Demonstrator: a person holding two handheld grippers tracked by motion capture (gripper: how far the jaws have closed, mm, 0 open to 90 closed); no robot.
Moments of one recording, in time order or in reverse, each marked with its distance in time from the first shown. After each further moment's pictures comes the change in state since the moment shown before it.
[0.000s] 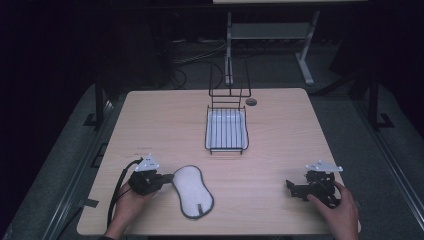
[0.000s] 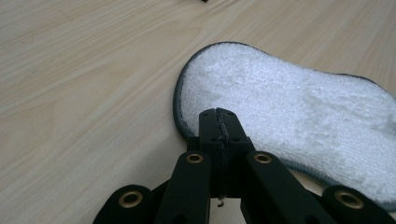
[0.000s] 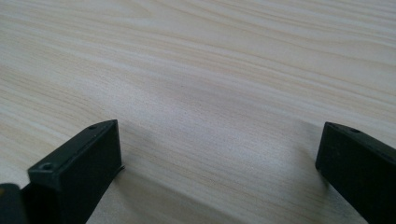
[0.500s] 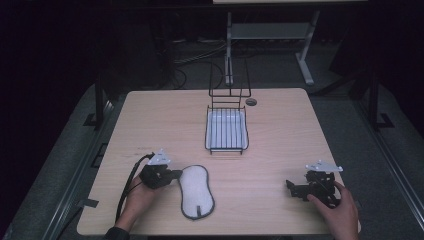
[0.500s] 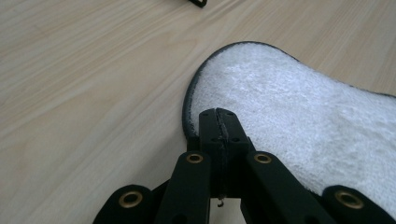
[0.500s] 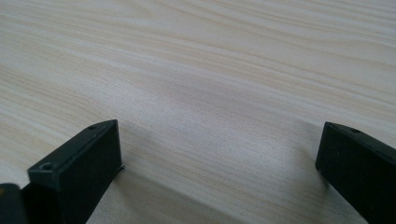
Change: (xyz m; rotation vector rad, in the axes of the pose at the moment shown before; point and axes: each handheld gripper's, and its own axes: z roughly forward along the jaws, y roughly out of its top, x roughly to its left) left arm 0.000 0.019 0.027 0.027 -0.013 0.032; right arm 0.000 0.000 0.000 0.000 0.000 0.000
